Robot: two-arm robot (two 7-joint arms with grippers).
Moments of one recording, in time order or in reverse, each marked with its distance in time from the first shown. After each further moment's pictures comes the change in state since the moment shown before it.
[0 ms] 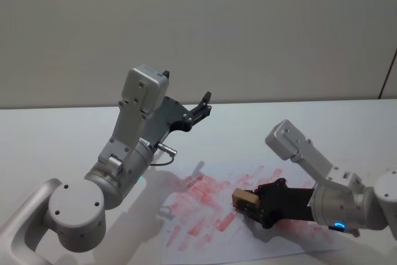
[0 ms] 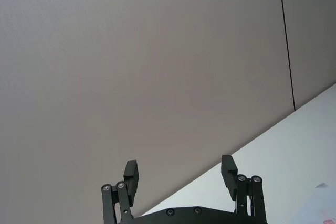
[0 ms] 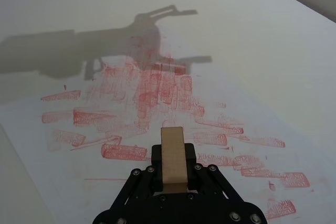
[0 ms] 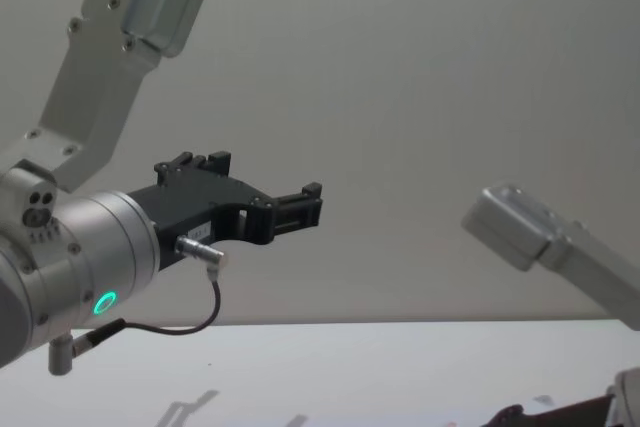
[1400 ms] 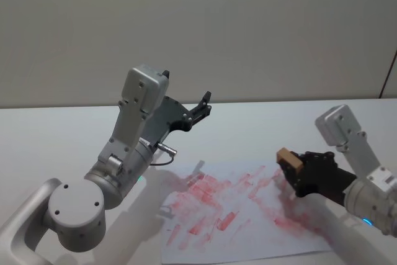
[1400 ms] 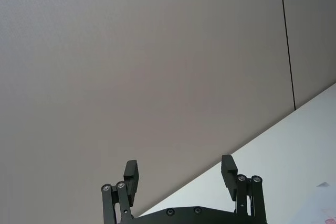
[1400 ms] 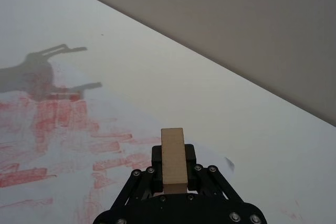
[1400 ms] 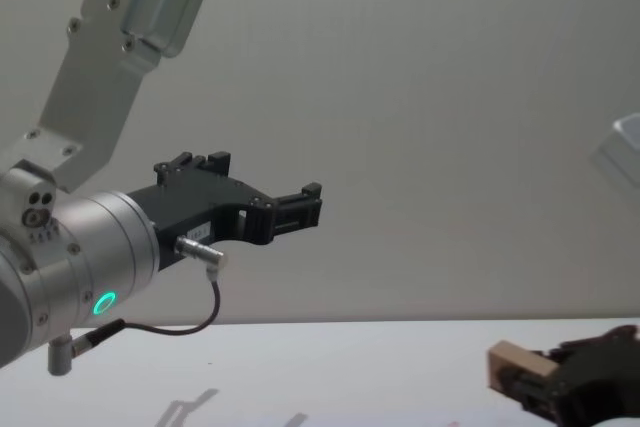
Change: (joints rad) left arm 0.000 0.000 0.000 0.000 0.000 0.000 0.000; right arm -0.154 0.054 0.084 -0.174 0.081 -0.105 -0.411
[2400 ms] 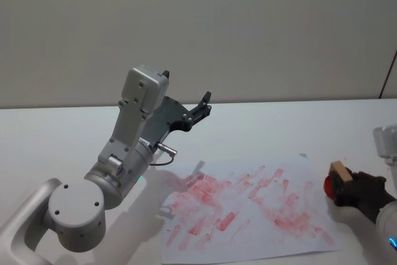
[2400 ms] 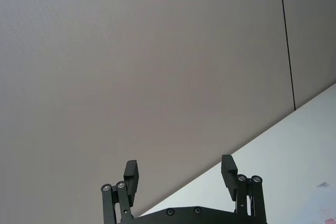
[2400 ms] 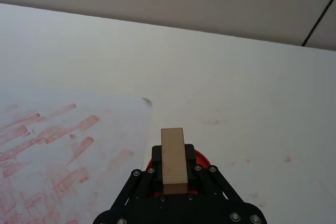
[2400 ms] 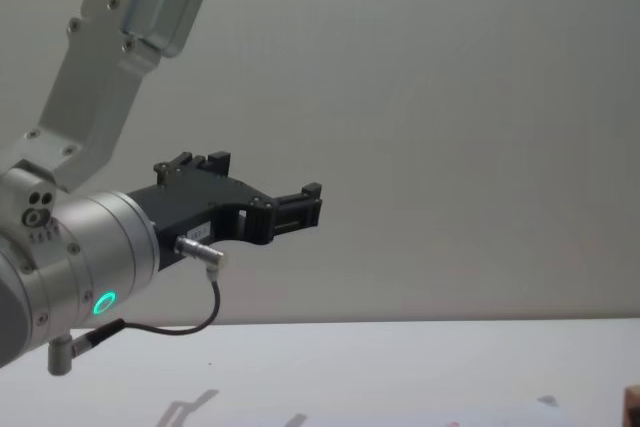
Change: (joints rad) left arm 0.000 0.000 0.000 0.000 0.000 0.000 0.000; right arm -0.136 0.008 0.067 -0.037 0.247 0.045 -0.377
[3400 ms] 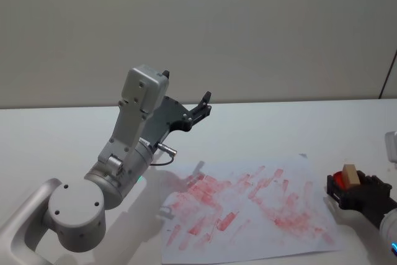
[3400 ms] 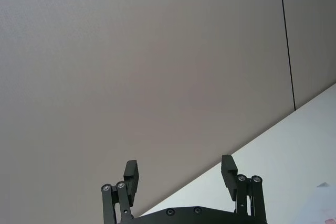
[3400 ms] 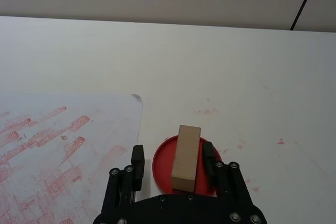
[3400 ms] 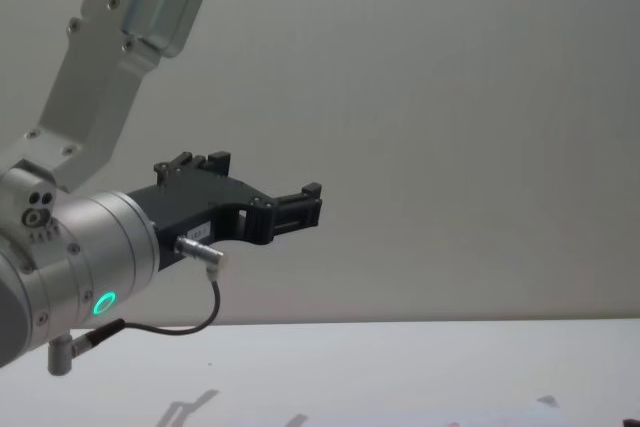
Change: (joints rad) left arm 0.000 0.000 0.000 0.000 0.000 0.000 0.000; right arm -0.025 -0.004 0.011 0.003 0.078 -0.028 -0.057
